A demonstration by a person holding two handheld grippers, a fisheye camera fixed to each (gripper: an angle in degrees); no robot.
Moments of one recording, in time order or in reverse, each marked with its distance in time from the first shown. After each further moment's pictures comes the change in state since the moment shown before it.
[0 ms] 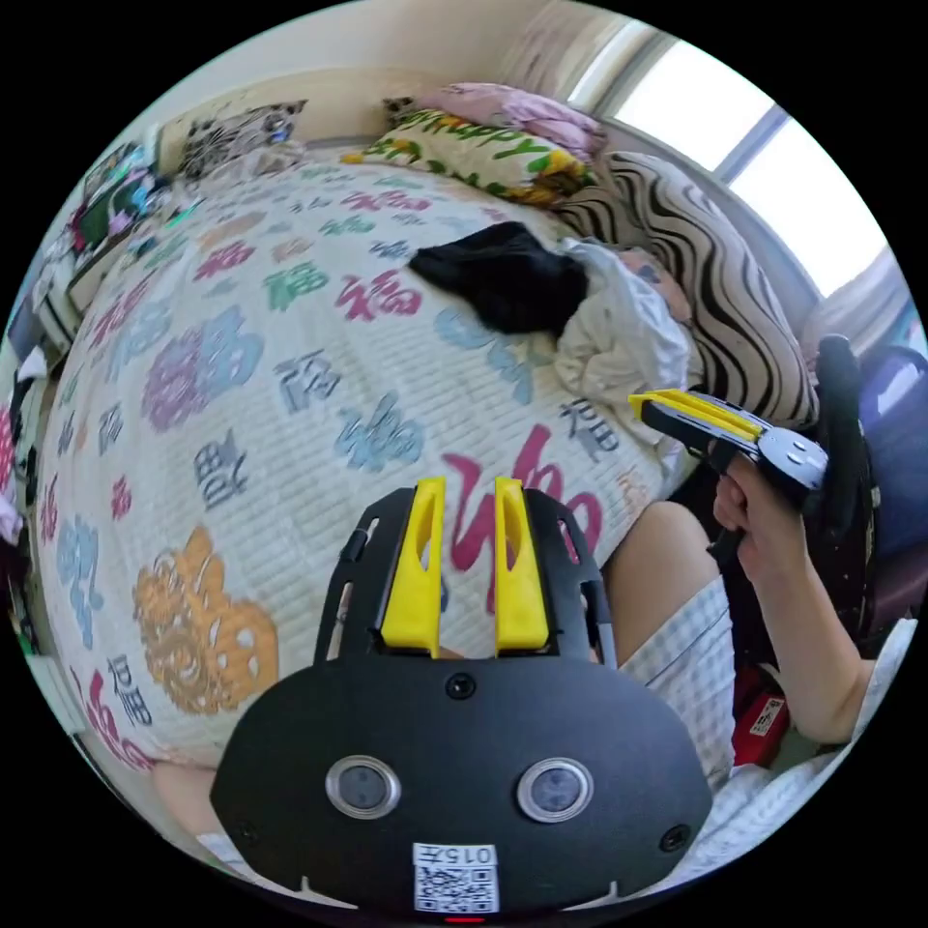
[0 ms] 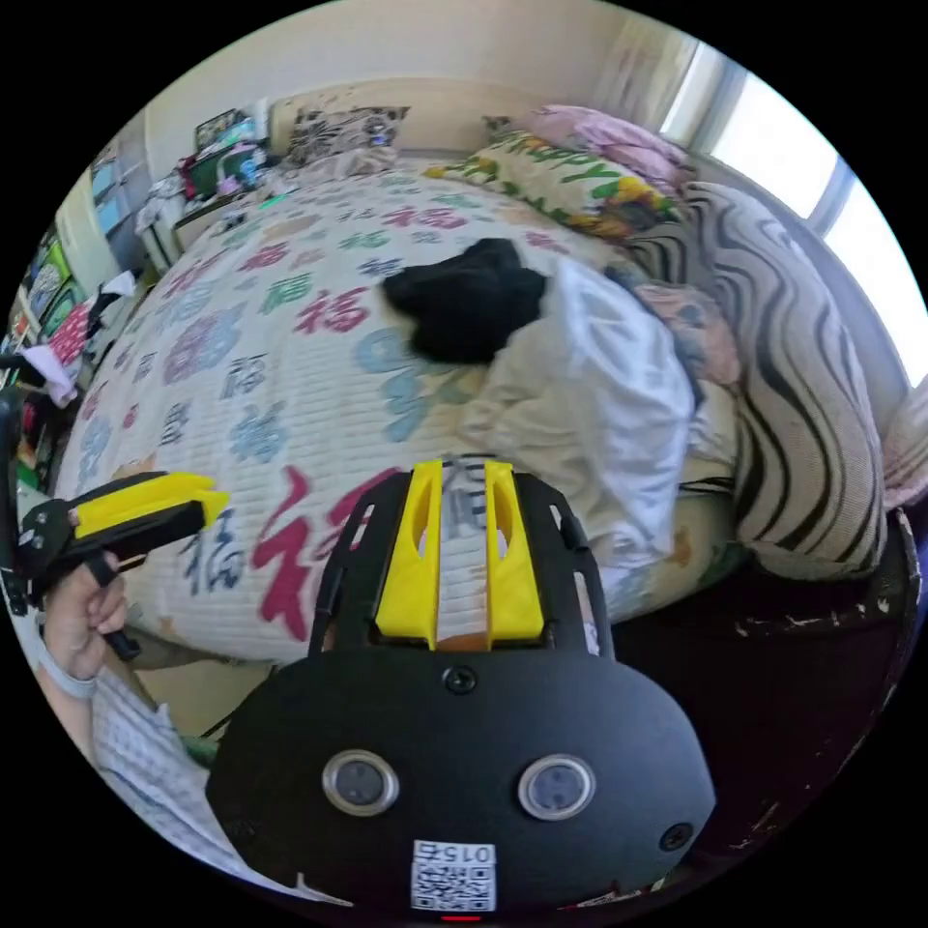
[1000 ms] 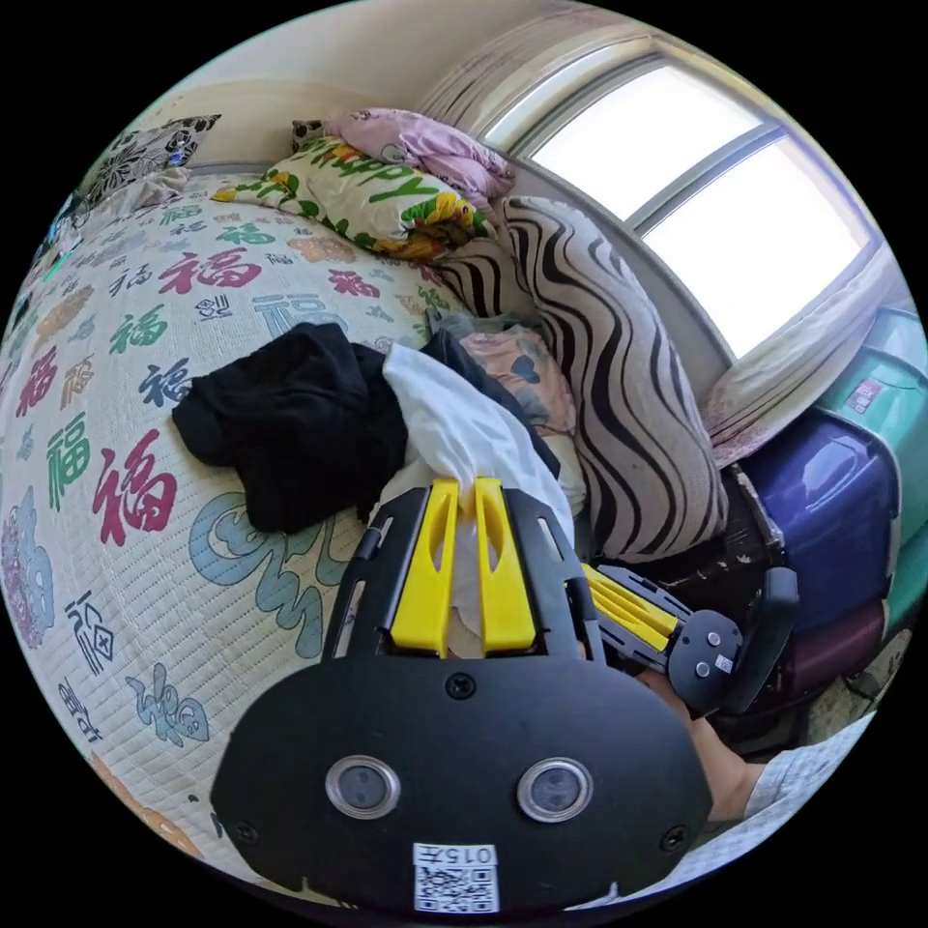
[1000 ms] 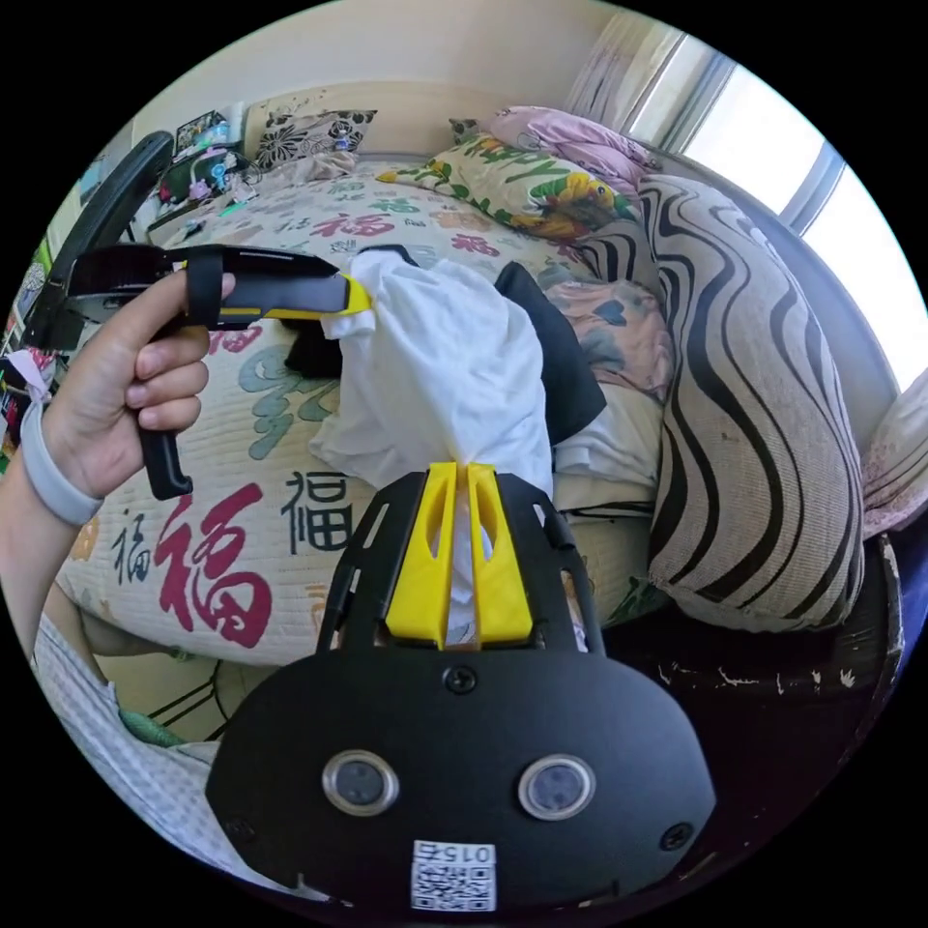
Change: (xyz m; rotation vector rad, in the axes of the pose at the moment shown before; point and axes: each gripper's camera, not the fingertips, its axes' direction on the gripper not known) left arm -0.010 -0.115 -0.054 0.172 0.336 -0.021; right arm 0.158 -0.036 -0.049 0.053 -0.021 -0.061
